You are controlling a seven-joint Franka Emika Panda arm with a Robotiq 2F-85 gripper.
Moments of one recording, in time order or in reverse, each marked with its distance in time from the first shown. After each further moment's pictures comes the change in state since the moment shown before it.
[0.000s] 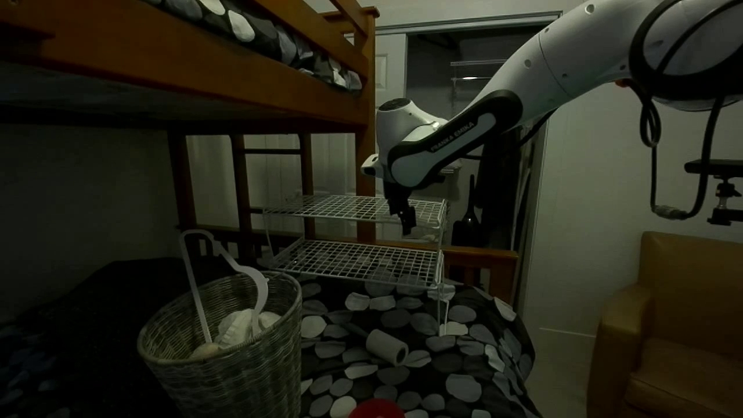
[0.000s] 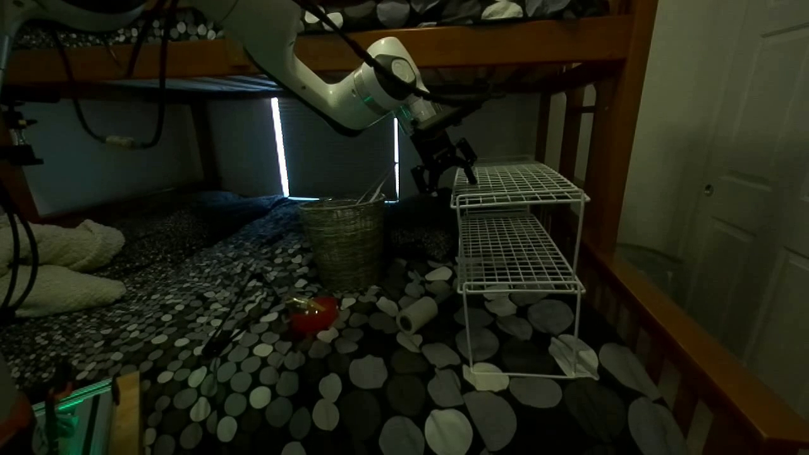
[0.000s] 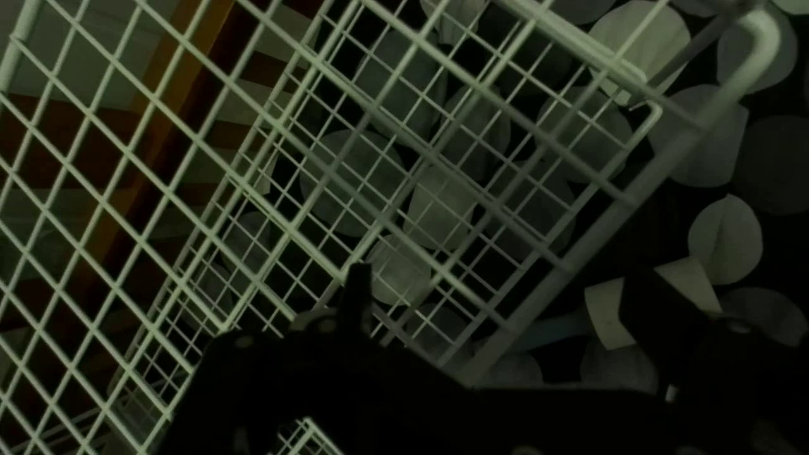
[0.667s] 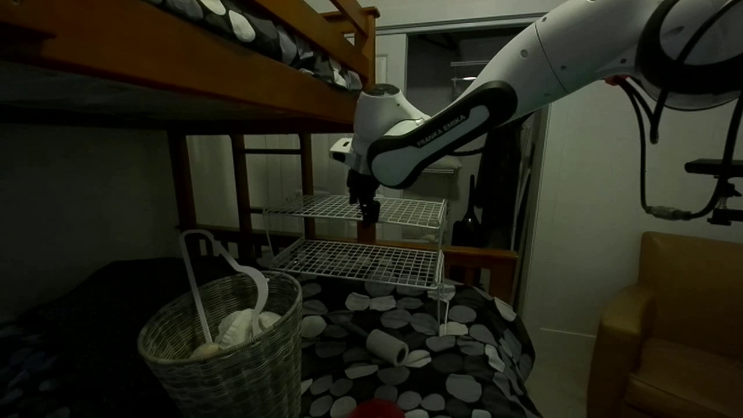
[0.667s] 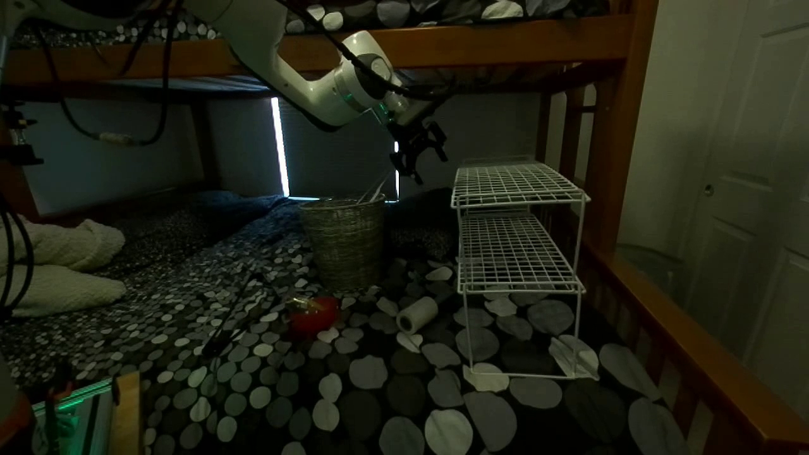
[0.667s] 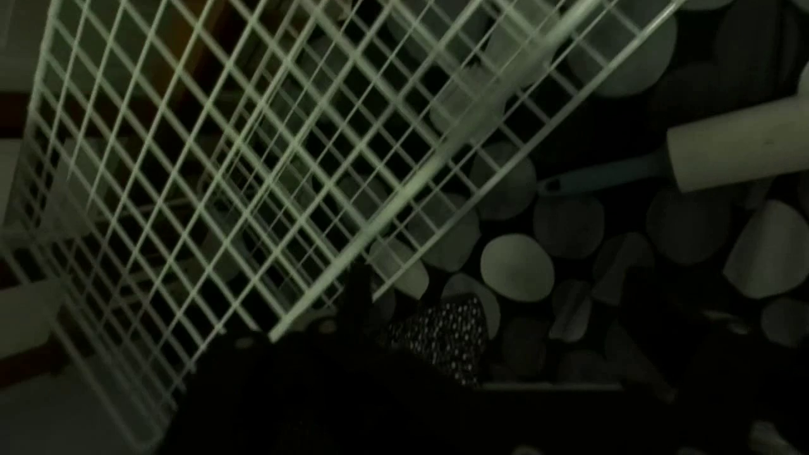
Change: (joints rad) arm 0.046 -0.007 0.074 0.001 0.009 0.188 0.015
